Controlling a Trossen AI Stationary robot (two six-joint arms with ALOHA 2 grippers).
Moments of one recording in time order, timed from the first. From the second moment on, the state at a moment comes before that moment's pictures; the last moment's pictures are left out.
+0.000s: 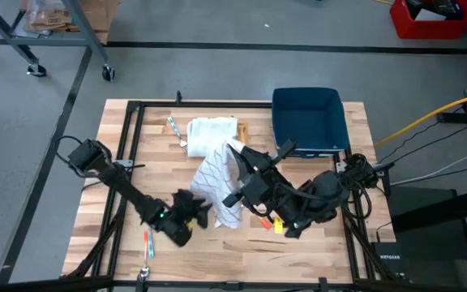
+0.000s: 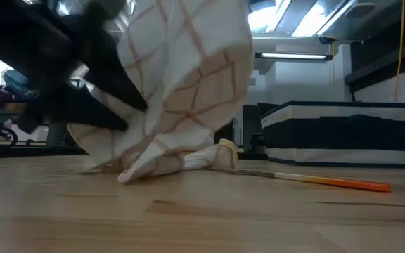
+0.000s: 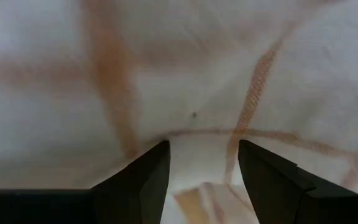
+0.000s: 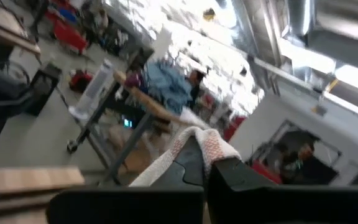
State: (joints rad) left arm -0.63 1.71 0.80 -0.06 -0.97 -1.56; right arm 0.57 2.02 2.36 0.39 1.29 -1.29
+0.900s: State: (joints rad) left arm -0.16 1.45 0.80 -0.01 -0.96 -0.92; right arm 0.69 2.05 2.35 -0.01 1.28 -0.45
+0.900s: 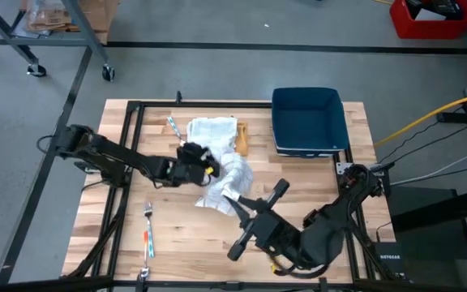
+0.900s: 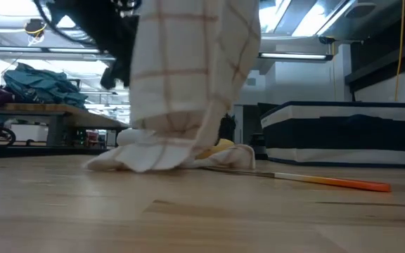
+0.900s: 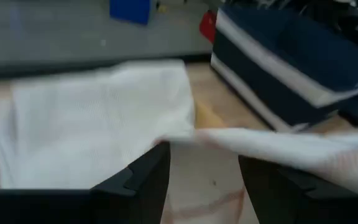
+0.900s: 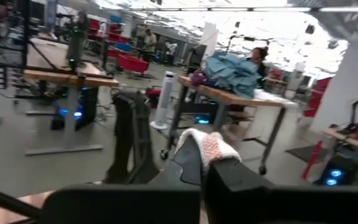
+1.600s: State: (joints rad) left arm -0.35 0.86 0.80 -0.01 -0.68 -0.44; right arm 0.58 2.11 2.35 -0.18 1.18 -0.20
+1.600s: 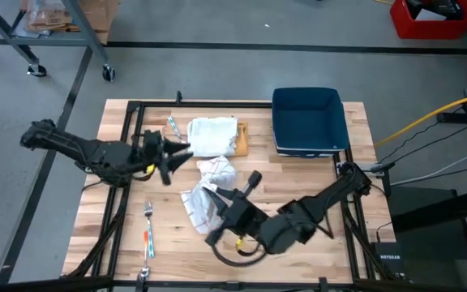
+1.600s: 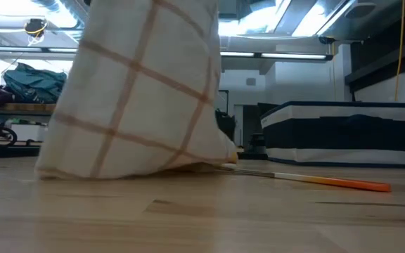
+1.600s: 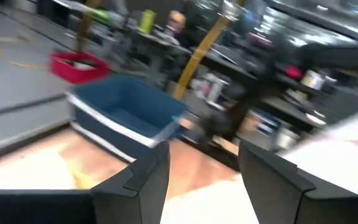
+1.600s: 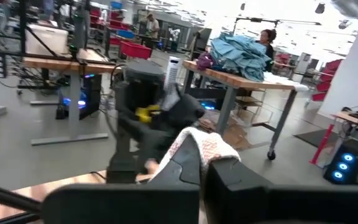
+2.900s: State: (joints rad) left arm -0.68 1.25 0.80 0.74 -1.05 -0.04; right arm 0.44 2.12 2.35 -0.21 1.17 -0.21
